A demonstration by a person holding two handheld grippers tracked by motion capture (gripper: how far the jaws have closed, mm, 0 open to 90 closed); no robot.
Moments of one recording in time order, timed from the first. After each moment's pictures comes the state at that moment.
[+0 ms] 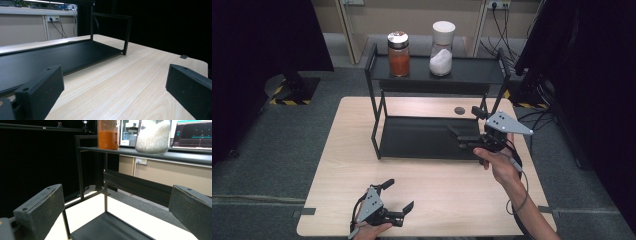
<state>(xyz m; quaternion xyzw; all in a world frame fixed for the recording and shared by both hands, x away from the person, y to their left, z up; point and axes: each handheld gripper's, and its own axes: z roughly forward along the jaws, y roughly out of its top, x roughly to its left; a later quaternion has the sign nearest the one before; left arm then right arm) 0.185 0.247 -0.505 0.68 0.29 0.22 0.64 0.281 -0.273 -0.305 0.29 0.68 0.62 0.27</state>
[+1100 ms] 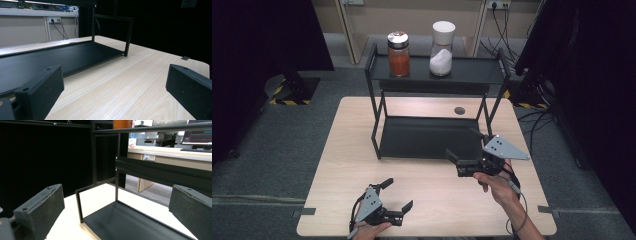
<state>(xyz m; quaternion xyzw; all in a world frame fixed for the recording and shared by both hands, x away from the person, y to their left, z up) 0.185 0.248 -0.505 0.67 0.30 0.22 0.64 0.251 -0.280 -0.348 0.27 0.68 0.63 0.24</state>
